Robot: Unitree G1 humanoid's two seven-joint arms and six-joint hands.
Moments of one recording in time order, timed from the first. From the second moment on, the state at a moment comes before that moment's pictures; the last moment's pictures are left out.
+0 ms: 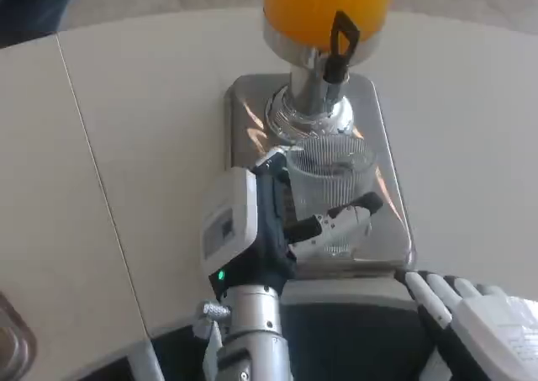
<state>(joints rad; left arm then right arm) -0.42 -0.12 -0.28 0.27 0.71 0.10 0.53 0.37 -0.14 0.09 -0.93 -1.28 0.08 0.67</state>
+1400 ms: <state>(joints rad) -0.56 -0.11 -0.37 0.47 0.76 0.25 0.76 0.33 -0.17 0.04 -0.89 -1.19 0.10 0.75</state>
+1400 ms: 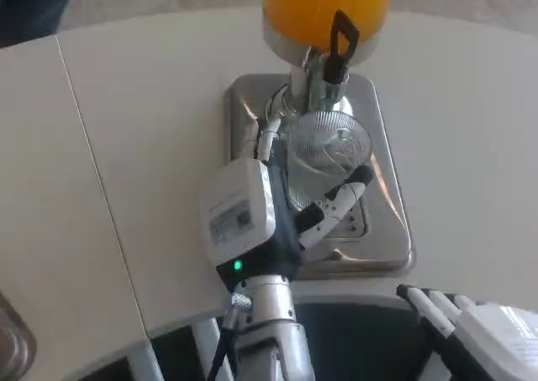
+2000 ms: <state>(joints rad) -0.53 -0.04 -0.31 0.32 0.68 0.13 0.68 0.28 -0.17 0.07 -0.83 -1.19 0.15 0.75</state>
